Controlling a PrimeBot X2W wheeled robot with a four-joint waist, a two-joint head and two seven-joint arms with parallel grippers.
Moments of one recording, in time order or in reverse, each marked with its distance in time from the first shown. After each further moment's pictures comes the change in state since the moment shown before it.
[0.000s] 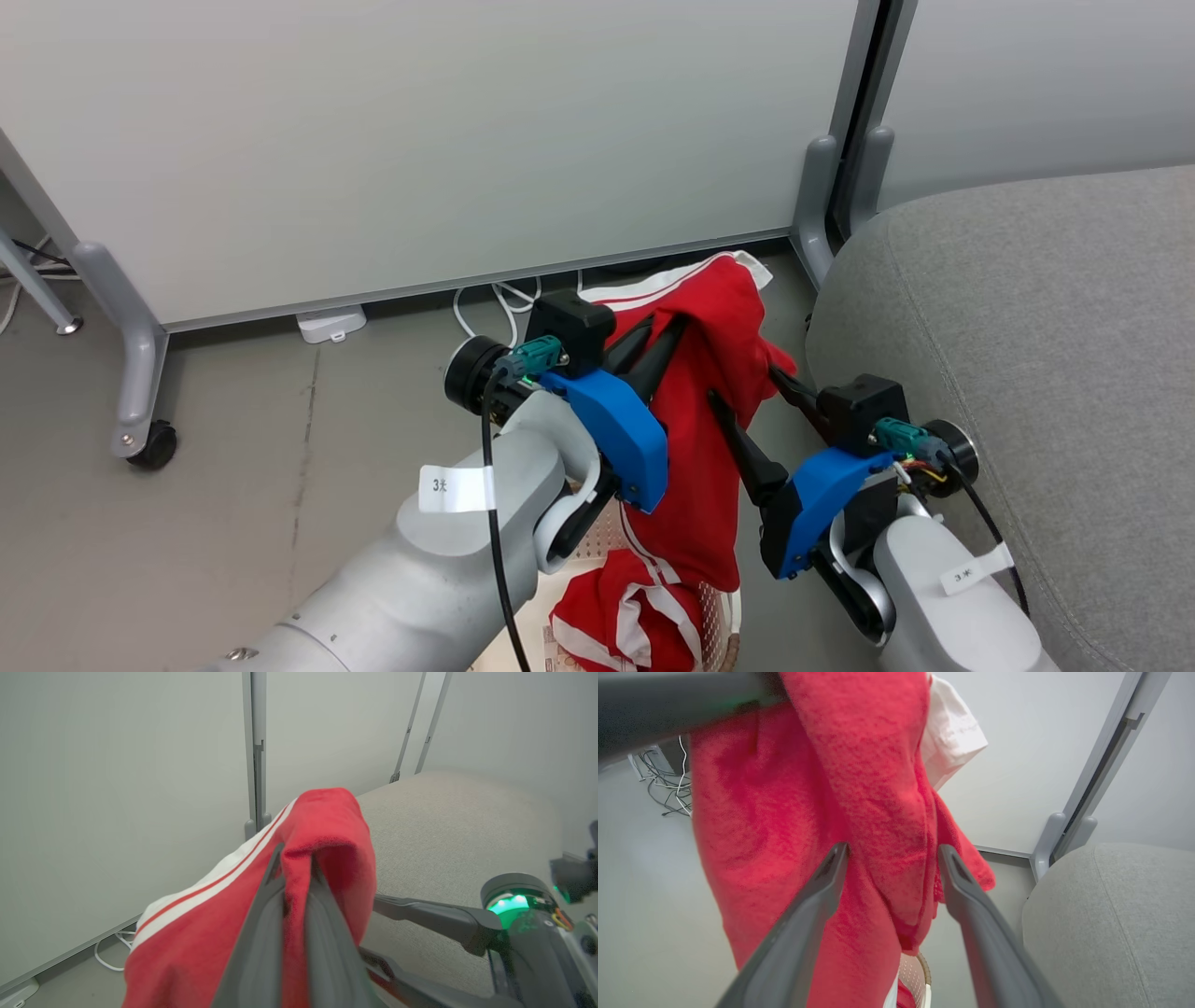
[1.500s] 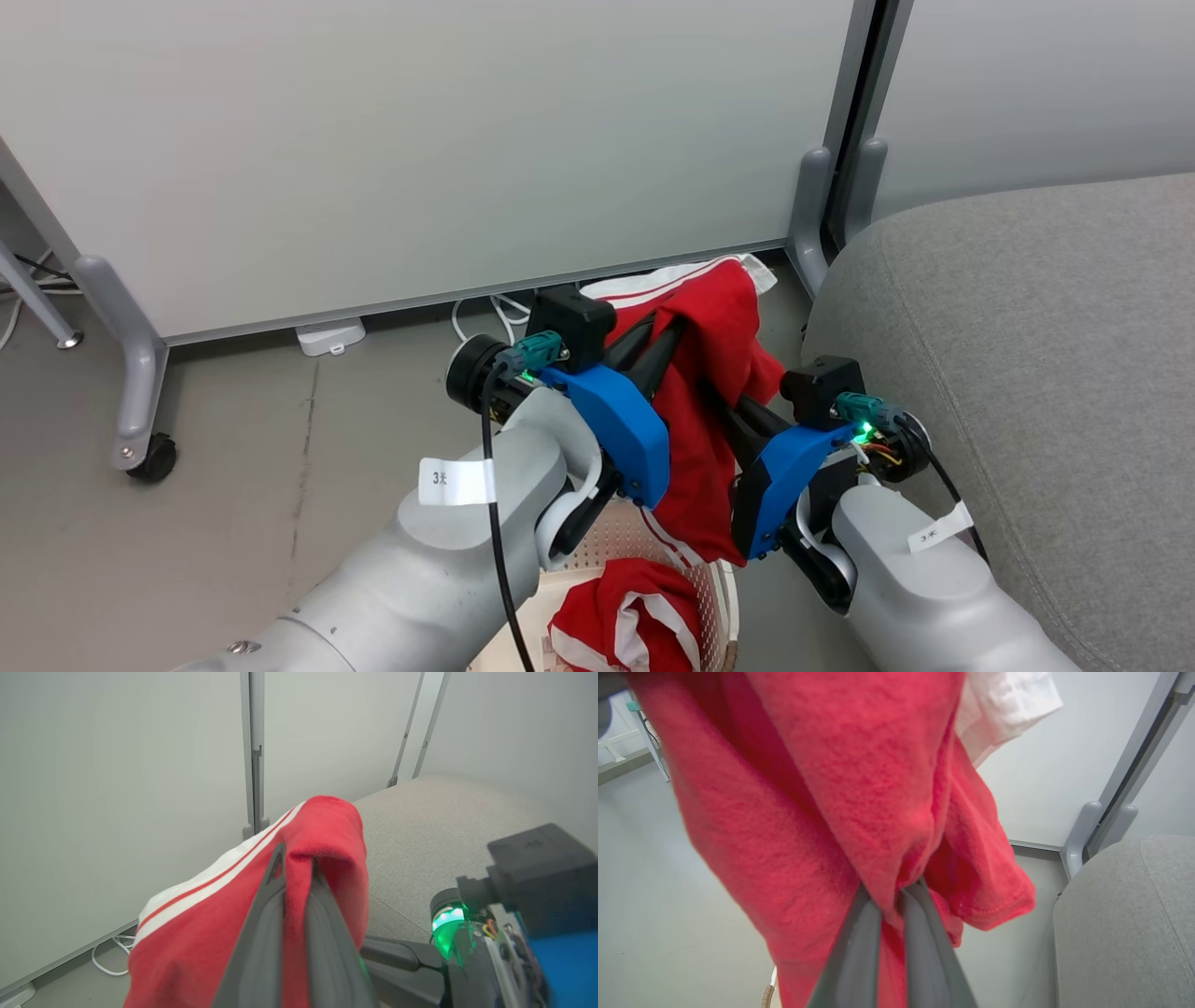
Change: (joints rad) left arm -0.019 0.000 -0.036 0.003 -0.055 0.002 -0.007; right arm -0.263 0.000 0.314 0.452 0.316 0.000 -0.189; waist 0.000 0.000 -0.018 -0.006
